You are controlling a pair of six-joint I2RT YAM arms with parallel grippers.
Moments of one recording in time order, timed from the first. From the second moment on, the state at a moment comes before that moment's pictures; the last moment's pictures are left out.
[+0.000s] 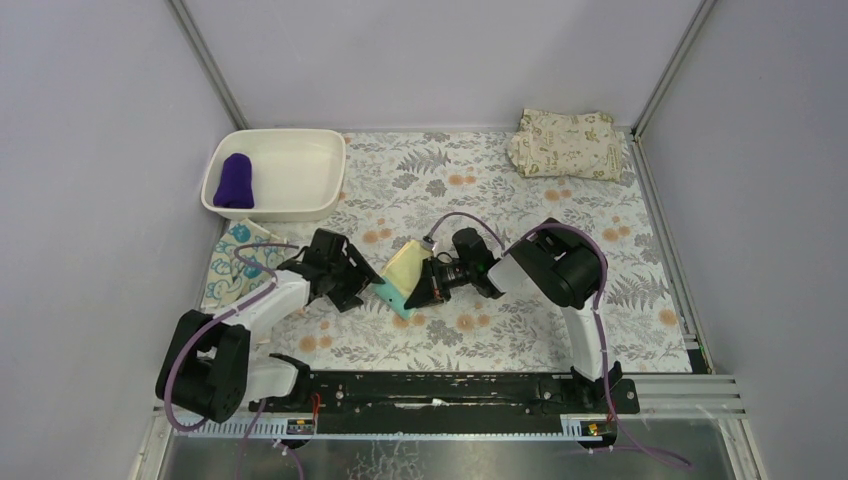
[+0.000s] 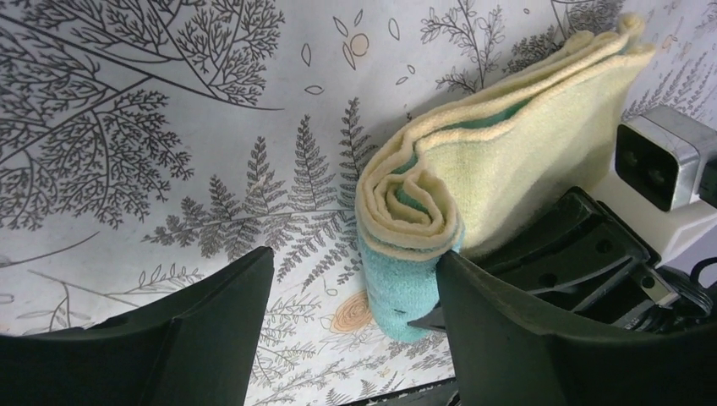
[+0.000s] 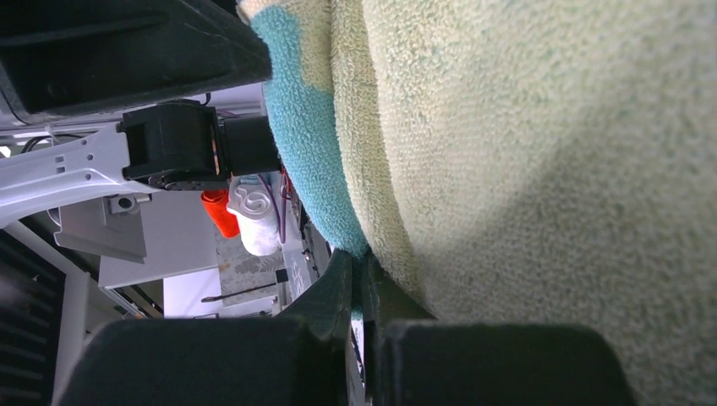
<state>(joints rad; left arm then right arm) -0.31 1.24 0.56 -0.35 0.19 -1.05 0.70 2.12 0.83 0.73 -0.95 0.96</state>
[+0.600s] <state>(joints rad) -0.31 1.39 0.58 -0.26 0.21 -1.10 0.73 1.92 0.98 0.12 -0.70 0.61</state>
